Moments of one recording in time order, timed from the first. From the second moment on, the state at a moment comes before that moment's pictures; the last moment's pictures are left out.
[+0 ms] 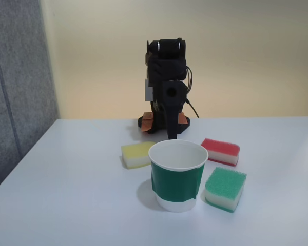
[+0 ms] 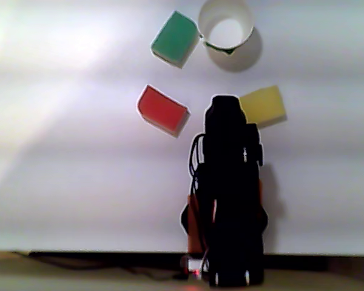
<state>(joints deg) 0.8 186.9 176.8 74.4 -1.0</state>
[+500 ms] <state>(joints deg) 0.9 186.9 176.8 73.5 -0.5</state>
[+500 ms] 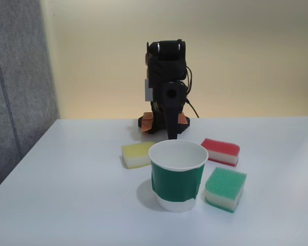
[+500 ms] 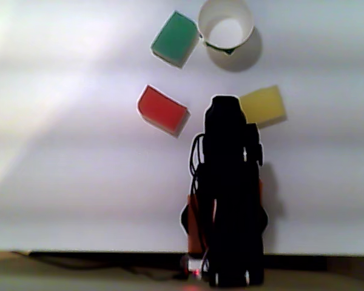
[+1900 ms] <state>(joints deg) -17.8 138.0 143.6 80.7 -1.8</state>
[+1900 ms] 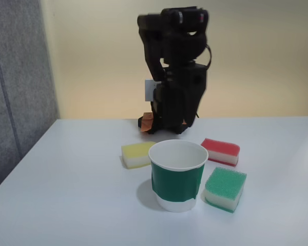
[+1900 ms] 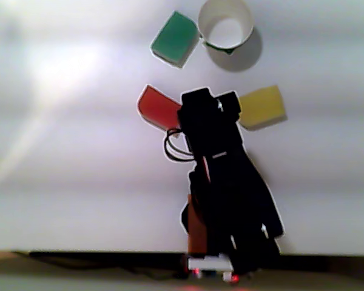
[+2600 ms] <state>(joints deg) -32.0 113.6 124.6 76.6 -1.8</state>
